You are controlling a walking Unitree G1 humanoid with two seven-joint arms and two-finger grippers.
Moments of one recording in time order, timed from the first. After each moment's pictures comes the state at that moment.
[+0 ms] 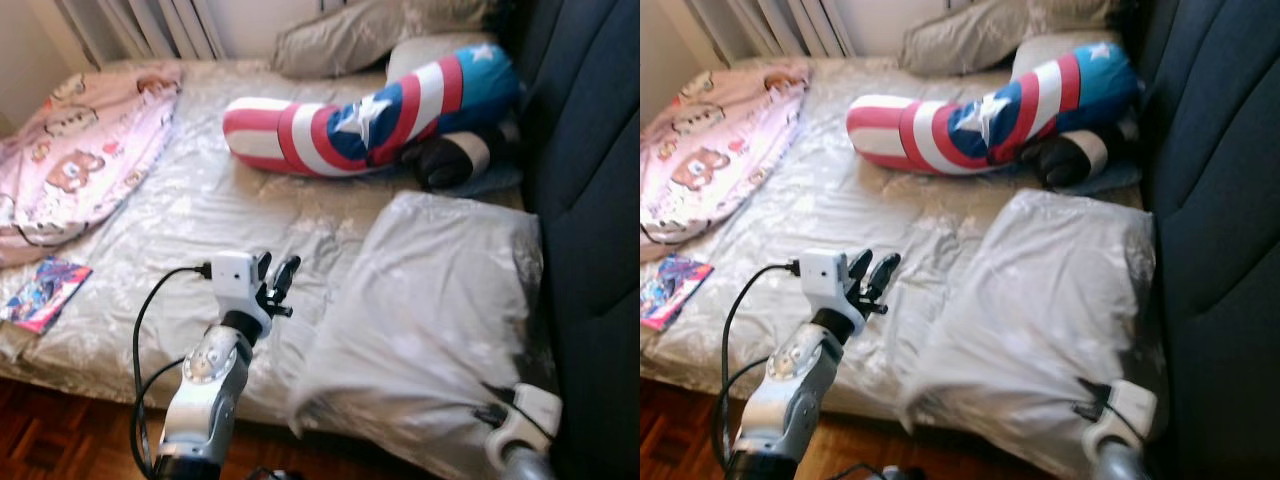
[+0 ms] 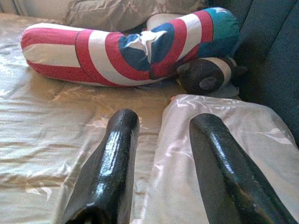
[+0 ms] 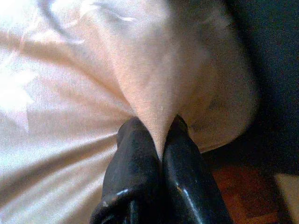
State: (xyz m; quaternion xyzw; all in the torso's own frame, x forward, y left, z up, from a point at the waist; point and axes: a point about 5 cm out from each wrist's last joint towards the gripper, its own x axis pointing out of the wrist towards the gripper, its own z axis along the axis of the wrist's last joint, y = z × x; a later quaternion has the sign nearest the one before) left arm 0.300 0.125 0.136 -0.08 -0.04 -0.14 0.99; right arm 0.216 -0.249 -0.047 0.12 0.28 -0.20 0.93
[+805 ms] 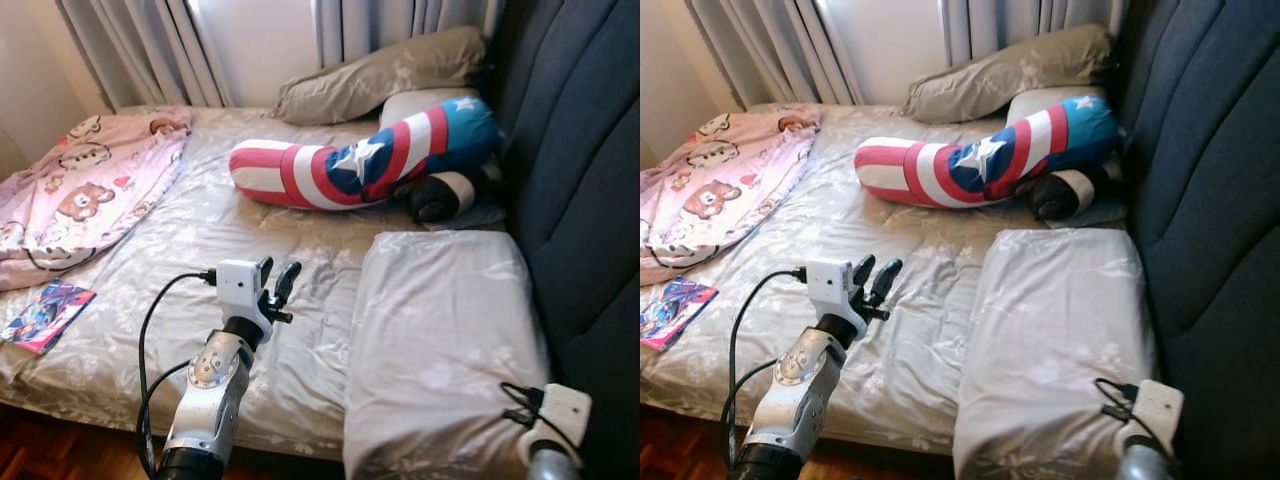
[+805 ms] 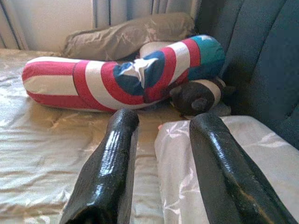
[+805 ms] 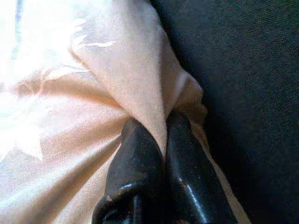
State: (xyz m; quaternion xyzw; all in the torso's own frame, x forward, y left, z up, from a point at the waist) left arm 0.306 0.126 0.115 -0.07 -0.05 -0.15 0.99; right arm 0.215 -0.262 -0.037 0.02 0.25 -0.24 0.94
